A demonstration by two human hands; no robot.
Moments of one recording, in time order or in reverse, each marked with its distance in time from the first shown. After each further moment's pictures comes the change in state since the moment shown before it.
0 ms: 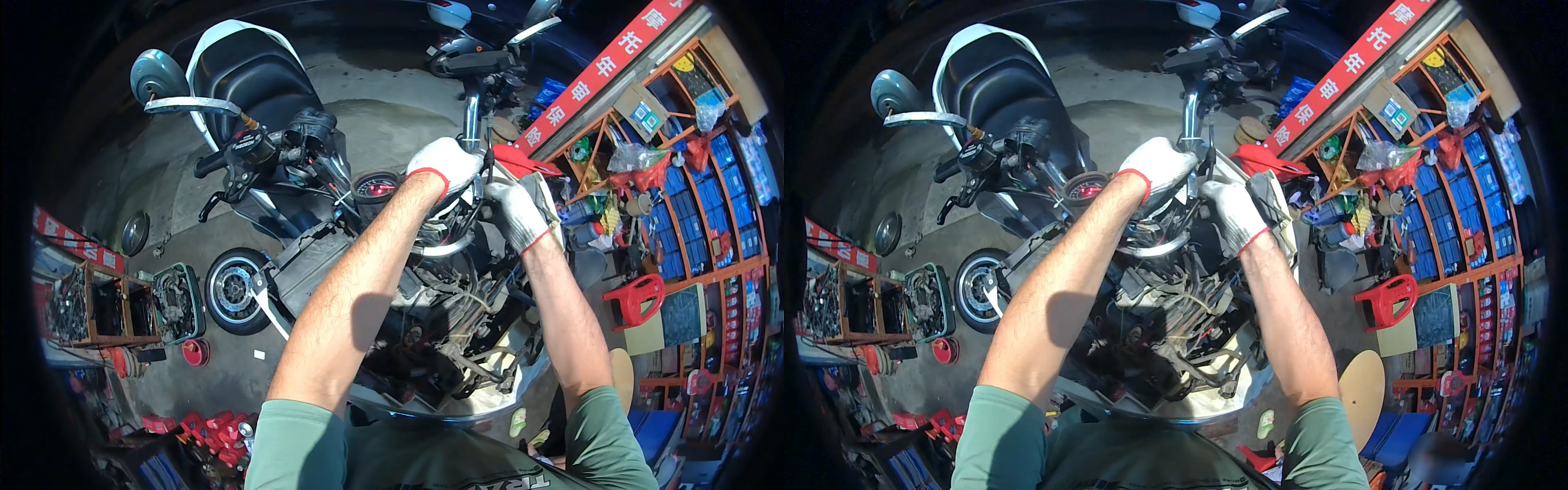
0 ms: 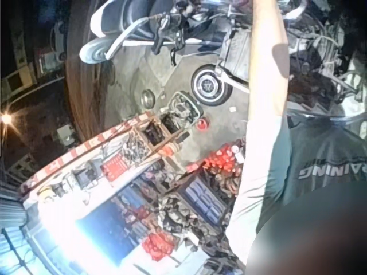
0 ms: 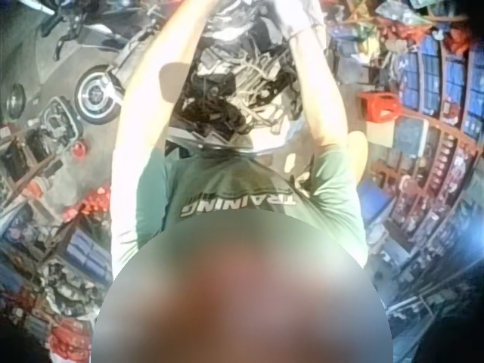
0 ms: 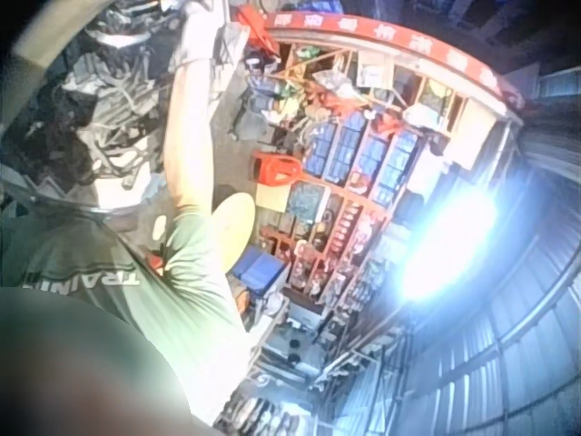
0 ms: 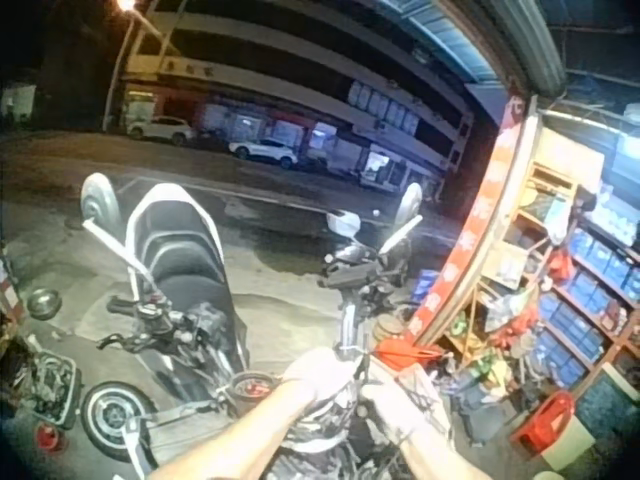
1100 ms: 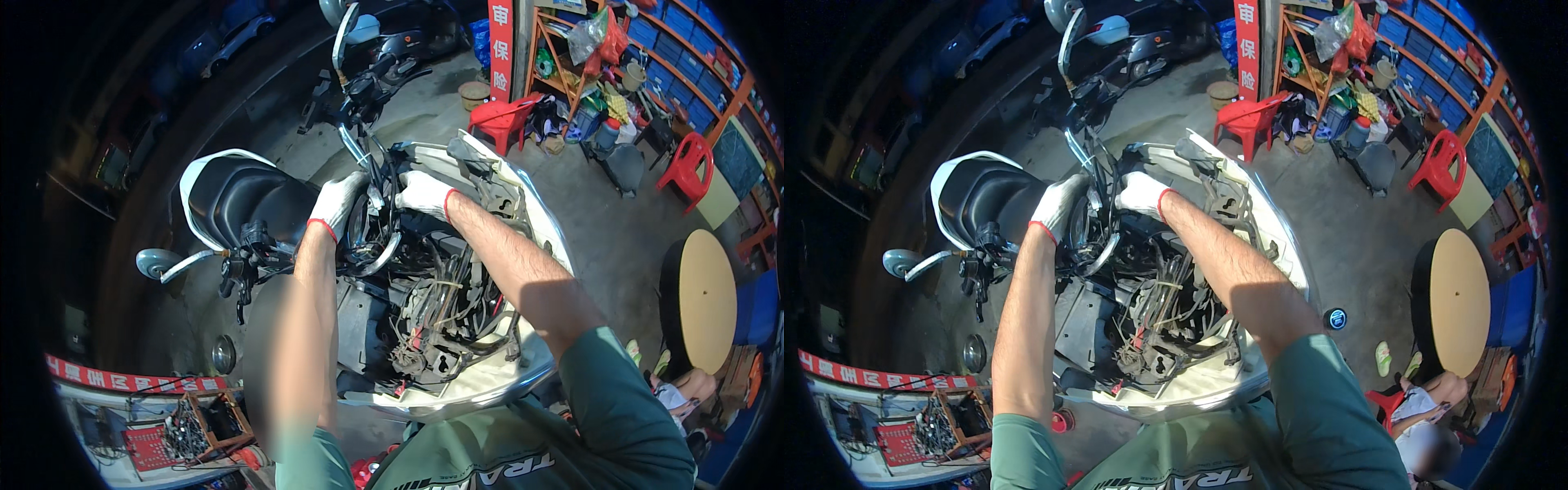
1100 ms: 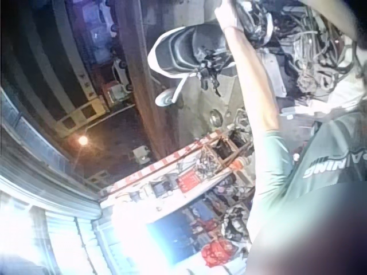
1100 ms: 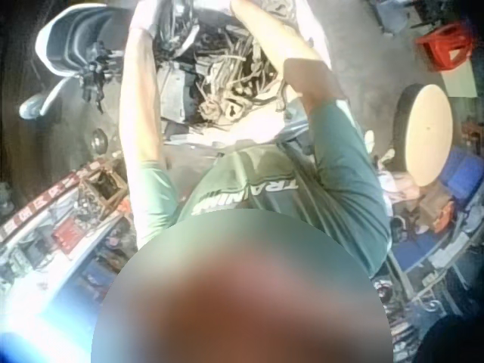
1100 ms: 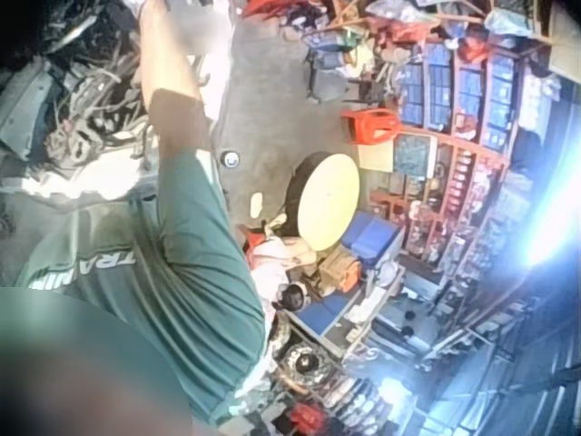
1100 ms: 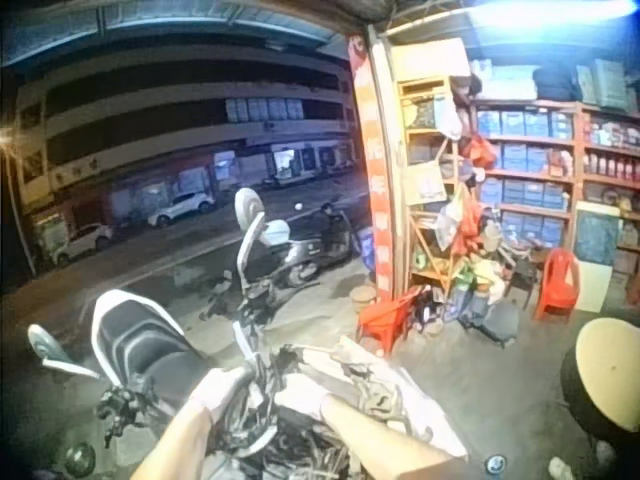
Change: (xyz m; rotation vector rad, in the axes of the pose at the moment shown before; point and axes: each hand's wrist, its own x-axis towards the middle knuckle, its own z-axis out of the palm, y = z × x) left_hand -0.021 0.016 0.000 -0.327 -0.020 -0.082; right_hand 0.025 0.030 -0.022 -0.348 -0.114 -0.264
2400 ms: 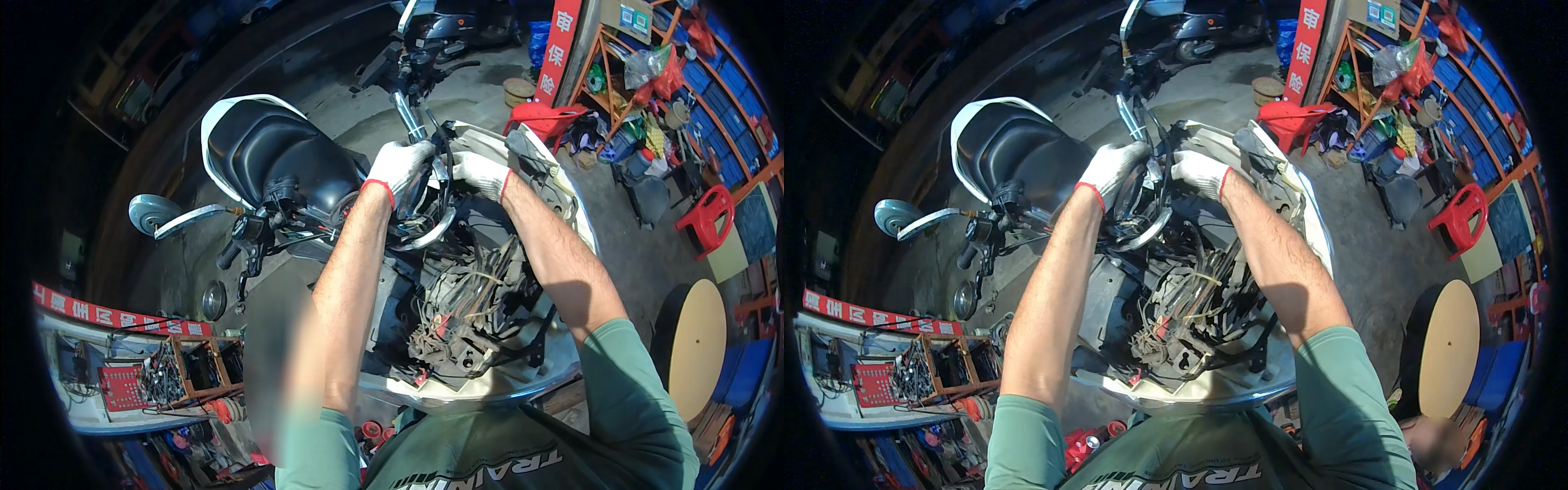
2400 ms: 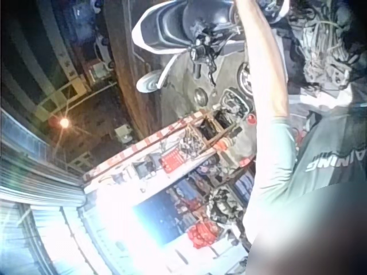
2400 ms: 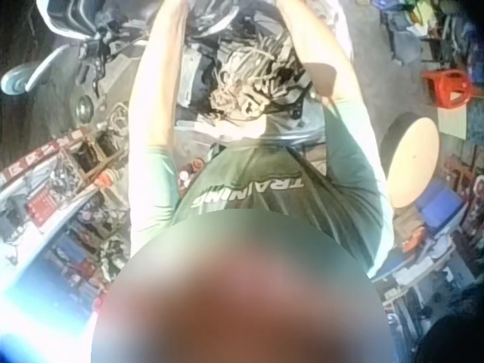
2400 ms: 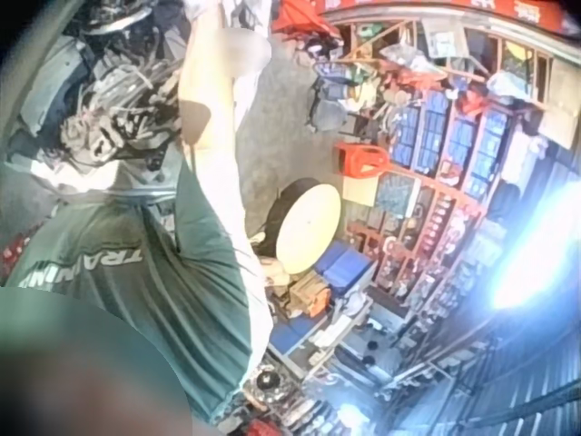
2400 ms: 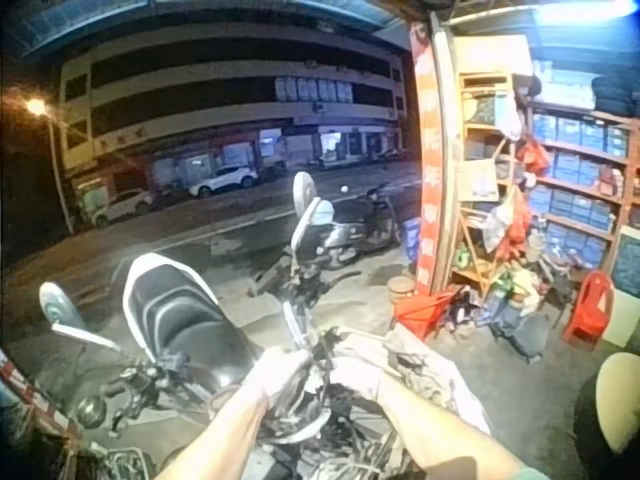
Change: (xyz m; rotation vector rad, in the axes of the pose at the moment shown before) left_hand 0.014 -0.009 0.007 0.023 0.070 0.006; right_hand 0.042 0.041 0.000 0.322 -0.245 0.060
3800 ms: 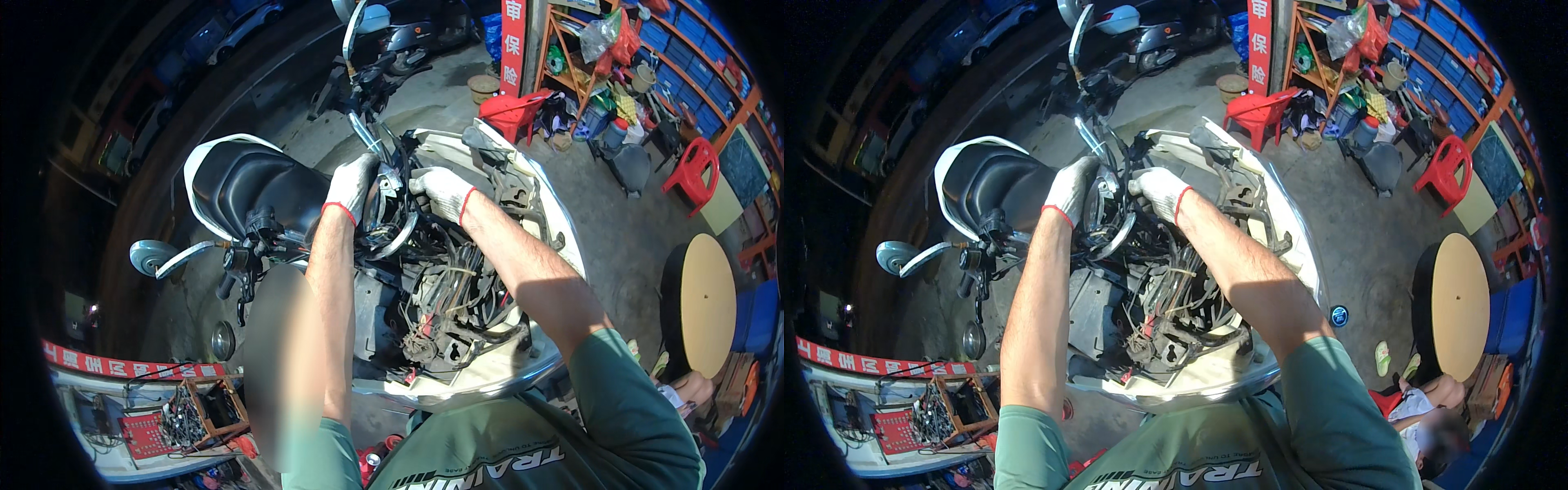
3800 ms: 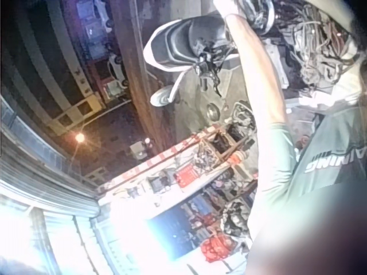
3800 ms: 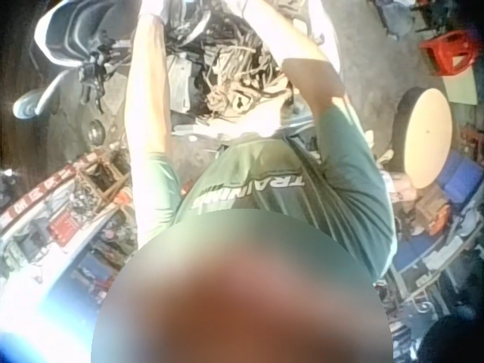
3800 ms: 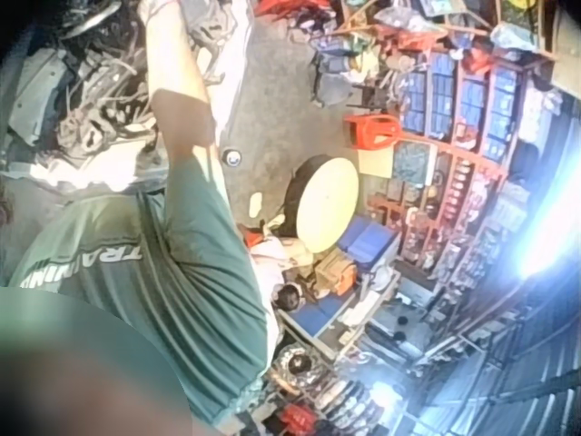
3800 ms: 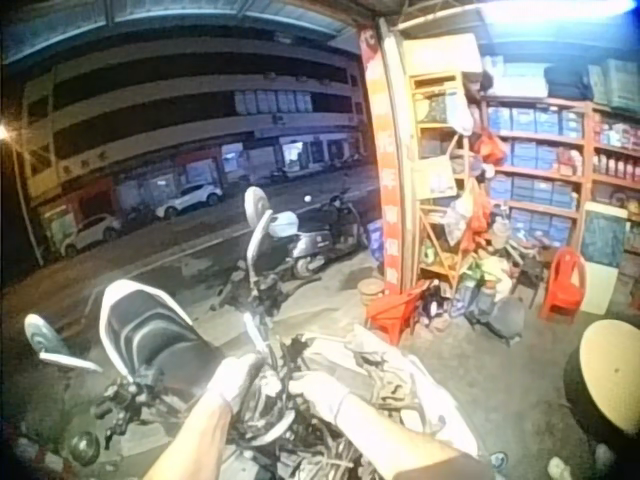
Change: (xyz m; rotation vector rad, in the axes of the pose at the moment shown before) left_hand -0.002 -0.002 -0.005 -0.213 -0.007 -0.062; right_hand -0.034 -0.005 0.040 0.476 0.303 0.155
